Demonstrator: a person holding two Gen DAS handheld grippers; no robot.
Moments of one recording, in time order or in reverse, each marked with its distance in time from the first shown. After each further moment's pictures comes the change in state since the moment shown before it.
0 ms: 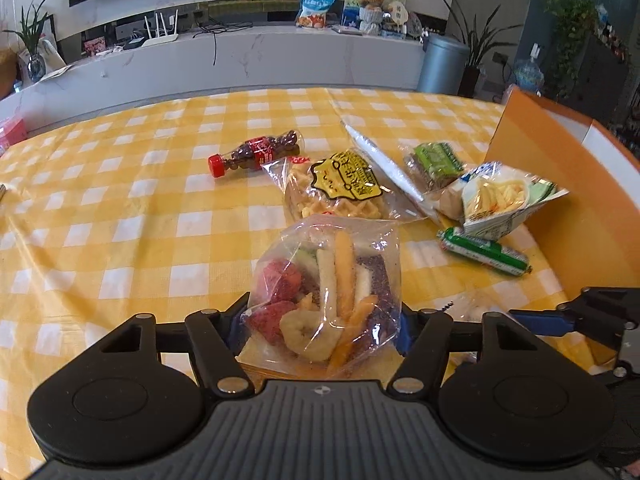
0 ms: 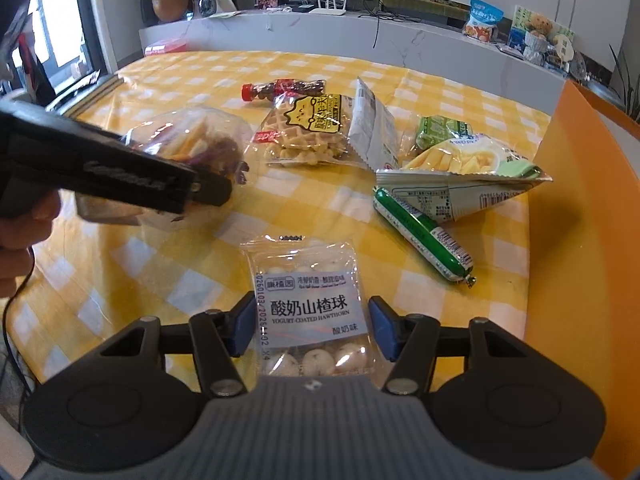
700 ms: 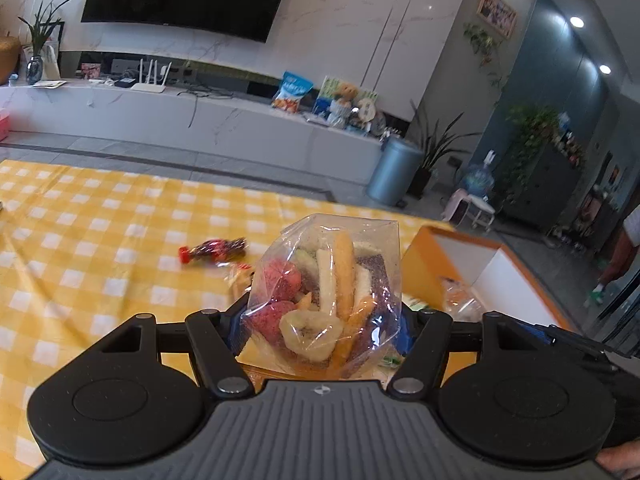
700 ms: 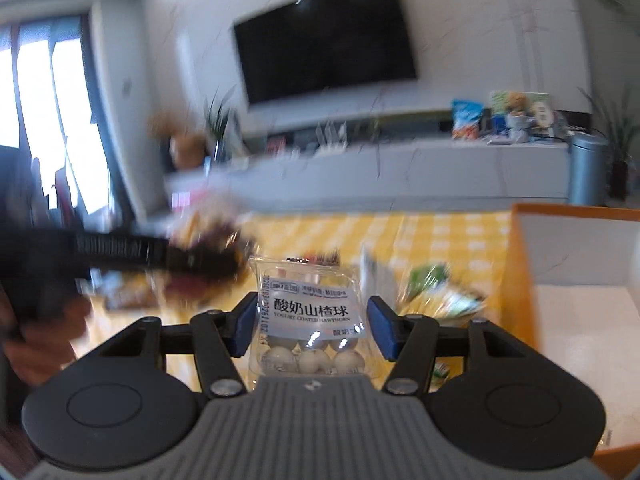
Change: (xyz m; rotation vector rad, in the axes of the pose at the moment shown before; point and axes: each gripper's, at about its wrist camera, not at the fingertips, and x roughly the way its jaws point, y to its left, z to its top) left arm -0.098 -0.008 0.026 -0.146 -0.255 -0.197; right arm -0.132 -0.030 0.012 0.227 -0.470 0.118
